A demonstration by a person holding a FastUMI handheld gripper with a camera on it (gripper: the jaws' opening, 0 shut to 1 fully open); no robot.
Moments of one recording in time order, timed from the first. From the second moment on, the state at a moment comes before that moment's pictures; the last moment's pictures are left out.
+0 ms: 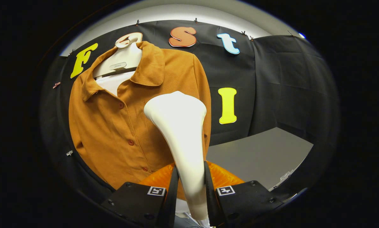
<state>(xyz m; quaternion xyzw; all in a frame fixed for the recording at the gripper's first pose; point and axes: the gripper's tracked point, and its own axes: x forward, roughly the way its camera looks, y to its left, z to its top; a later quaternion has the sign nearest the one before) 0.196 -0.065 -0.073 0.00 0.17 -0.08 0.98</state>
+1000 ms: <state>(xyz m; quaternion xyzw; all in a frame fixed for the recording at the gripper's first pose) 0.223 -0.058 -0.161 -0.01 0.27 -0.10 0.96</state>
